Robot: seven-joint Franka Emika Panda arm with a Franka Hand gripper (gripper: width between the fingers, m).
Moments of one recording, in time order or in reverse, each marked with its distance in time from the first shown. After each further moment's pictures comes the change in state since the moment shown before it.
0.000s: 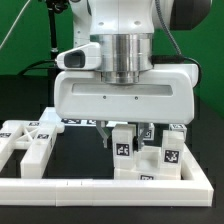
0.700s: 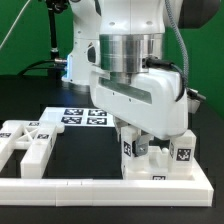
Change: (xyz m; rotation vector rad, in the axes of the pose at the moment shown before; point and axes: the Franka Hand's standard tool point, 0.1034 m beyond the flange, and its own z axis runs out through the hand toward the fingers) arm 0.001 -0.014 -0.001 -0.016 -0.020 0.785
